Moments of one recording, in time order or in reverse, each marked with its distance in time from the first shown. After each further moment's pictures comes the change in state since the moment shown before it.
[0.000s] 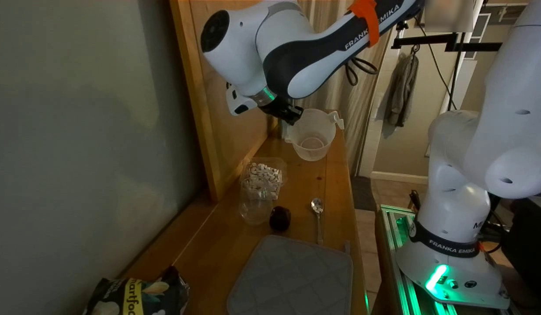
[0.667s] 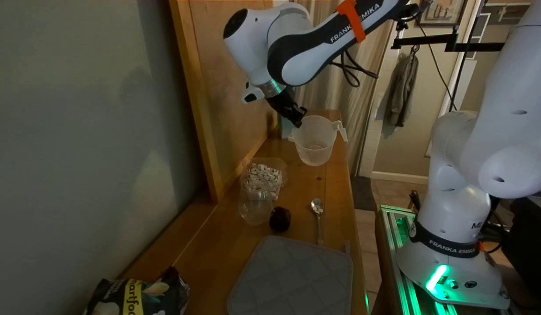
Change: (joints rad) arm -0.077 -0.017 -0.157 -0.006 0.083 0.134 -0.015
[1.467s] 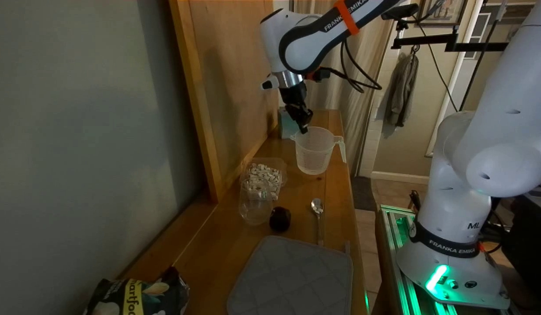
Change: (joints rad) arm -0.130 -0.013 -0.167 -0.016 0.243 0.207 -0.101
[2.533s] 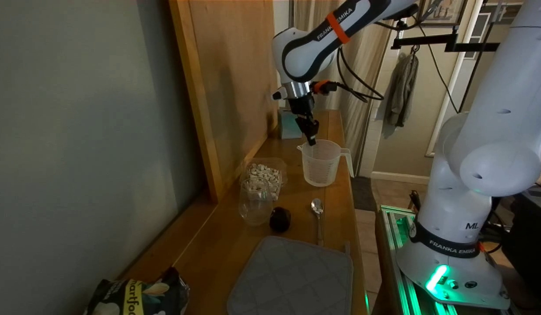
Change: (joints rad) arm -0.073 0.071 -0.053 -0.015 0.151 0.020 -0.054
